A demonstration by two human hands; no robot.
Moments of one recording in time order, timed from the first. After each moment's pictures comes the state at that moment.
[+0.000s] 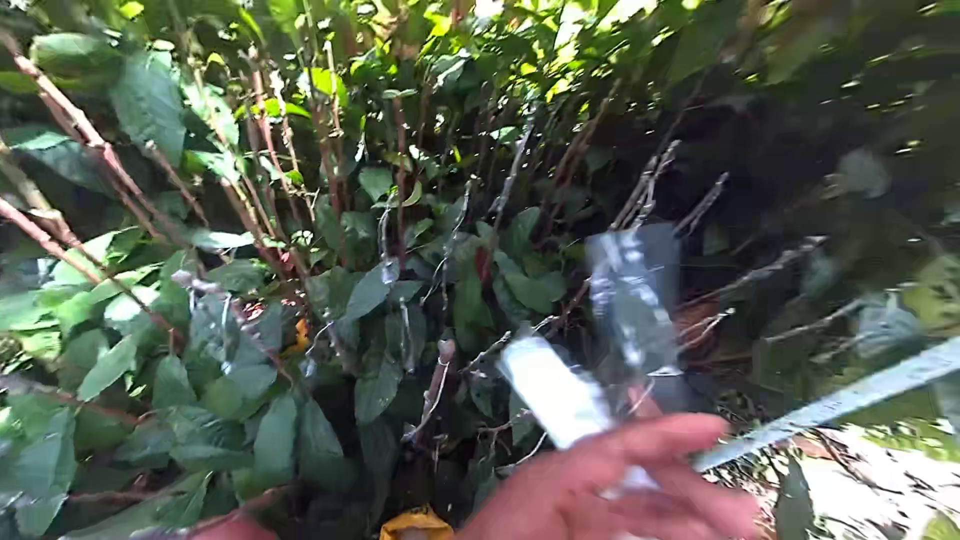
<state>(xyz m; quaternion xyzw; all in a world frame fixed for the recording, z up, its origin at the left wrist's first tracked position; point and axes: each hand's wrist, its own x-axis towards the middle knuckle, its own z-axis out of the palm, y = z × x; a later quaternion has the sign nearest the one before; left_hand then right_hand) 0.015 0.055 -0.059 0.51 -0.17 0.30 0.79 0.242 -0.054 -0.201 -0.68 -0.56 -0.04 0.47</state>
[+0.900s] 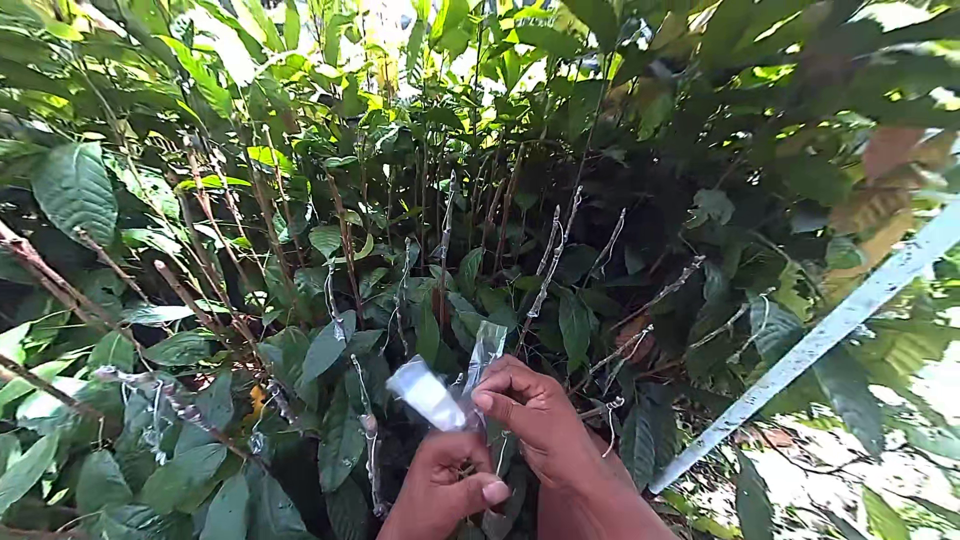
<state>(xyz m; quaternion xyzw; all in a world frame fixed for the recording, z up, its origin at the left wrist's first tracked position) 0.059 0.145 -0.153 0.67 -0.16 0.40 0.60 0.187 0.053 -0.089 -0.46 -0.51 0.25 0.68</state>
